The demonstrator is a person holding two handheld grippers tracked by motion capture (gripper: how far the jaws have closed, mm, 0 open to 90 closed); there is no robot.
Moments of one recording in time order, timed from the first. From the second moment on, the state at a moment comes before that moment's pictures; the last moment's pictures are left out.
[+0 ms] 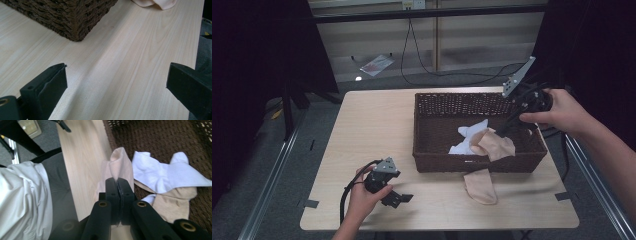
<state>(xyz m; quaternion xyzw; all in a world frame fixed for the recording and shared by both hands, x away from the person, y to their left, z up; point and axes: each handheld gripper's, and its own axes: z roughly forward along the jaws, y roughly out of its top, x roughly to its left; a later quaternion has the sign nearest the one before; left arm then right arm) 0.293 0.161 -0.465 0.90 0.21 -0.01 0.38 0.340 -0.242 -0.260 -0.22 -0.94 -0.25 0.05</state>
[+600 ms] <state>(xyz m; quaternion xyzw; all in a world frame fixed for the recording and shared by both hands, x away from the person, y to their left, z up) 0.293 0.162 -0.465 0.90 0.21 -0.01 0.39 0.329 -0.215 -0.284 -0.18 -0.96 -0.22 0.08</state>
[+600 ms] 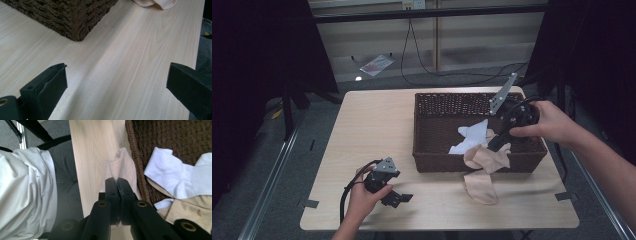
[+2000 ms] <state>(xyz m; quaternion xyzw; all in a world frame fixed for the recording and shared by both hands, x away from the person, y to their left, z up) 0.293 0.163 -0.463 0.90 0.21 0.00 0.38 0.299 -0.225 -0.359 -0.18 -0.95 -0.23 0.05</state>
